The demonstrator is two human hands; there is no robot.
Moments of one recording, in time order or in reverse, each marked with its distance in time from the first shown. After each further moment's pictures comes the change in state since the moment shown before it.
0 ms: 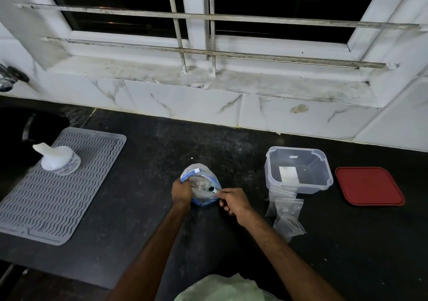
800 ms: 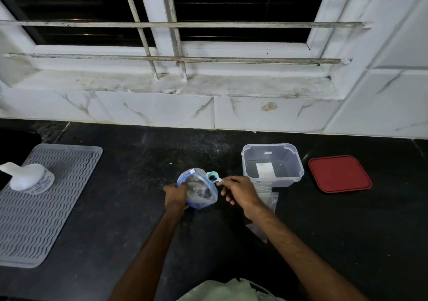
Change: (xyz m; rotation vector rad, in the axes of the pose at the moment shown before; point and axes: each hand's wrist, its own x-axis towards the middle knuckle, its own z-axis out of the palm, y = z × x) left_hand -0.031 0.008 0.039 0.060 -0.065 -0.132; right_hand -0.040 -0.013 -0.077 0.166 0.065 -0.211
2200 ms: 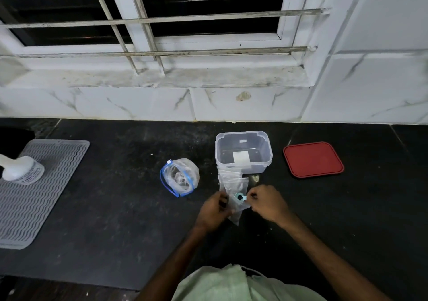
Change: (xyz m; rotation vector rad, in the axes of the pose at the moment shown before) left_hand -0.140 -0.069 0.093 0.561 -0.581 0.539; right_hand -0.041 0.075 -0.153 -0.860 0.014 -0.261
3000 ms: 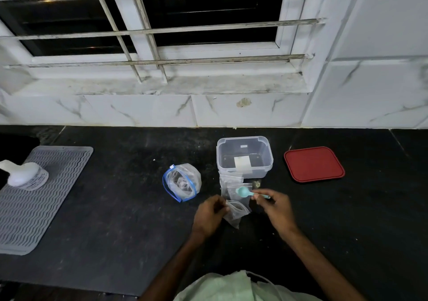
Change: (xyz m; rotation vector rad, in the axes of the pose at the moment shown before) left_hand -0.001 -0.012 -0.009 0.056 0.139 0.058; right_hand -0.014 0.021 0.021 0.803 0.328 0.029
